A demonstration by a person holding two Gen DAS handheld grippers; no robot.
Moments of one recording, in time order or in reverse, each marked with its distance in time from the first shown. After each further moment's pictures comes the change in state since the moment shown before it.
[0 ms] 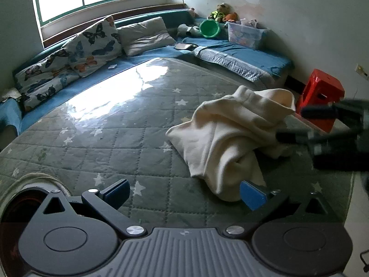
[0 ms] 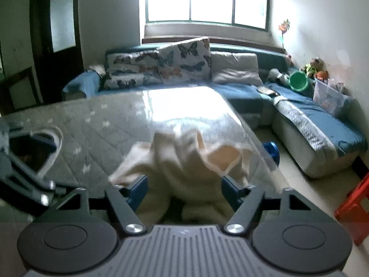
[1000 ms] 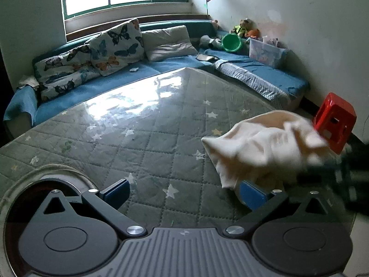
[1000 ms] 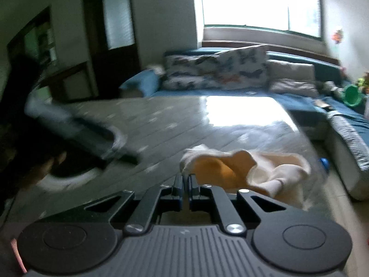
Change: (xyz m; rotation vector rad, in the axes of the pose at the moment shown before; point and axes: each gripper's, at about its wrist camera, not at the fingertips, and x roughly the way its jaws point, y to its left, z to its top) left arm -0.023 0.042 -0.003 -0.109 -0.059 0.041; right arm -0.020 0.043 -0.012 -0.129 0.021 0.327
